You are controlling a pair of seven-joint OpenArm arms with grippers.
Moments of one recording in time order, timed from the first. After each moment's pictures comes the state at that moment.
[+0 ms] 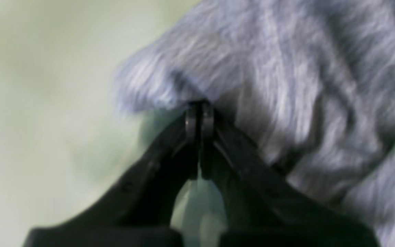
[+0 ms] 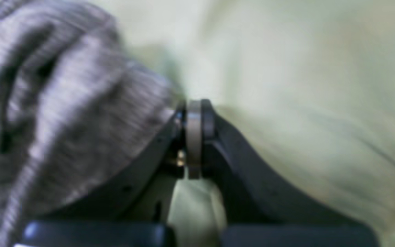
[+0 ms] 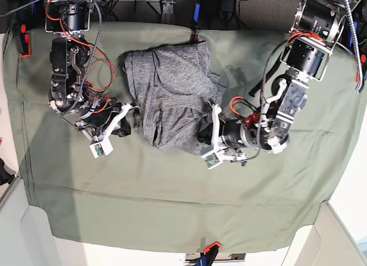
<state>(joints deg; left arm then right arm) -19.8 -23.0 23.9 76.9 -19.6 -37.6 38.0 8.0 3.4 1.4 78.5 15.3 28.5 -43.1</state>
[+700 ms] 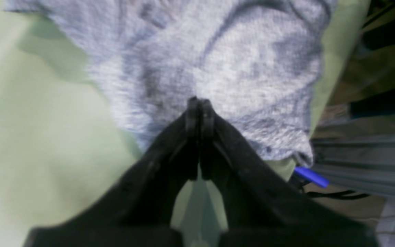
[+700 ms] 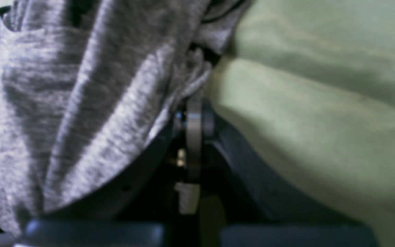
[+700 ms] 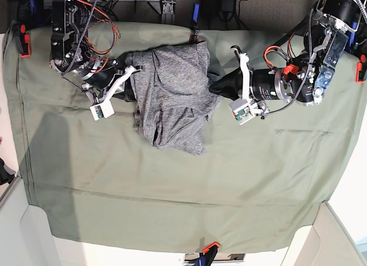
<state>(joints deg) 3.1 -33.4 15.8 100.5 -41.6 -38.4 45.9 -6.6 3.1 1.6 88.3 23.7 28.4 -43.9</state>
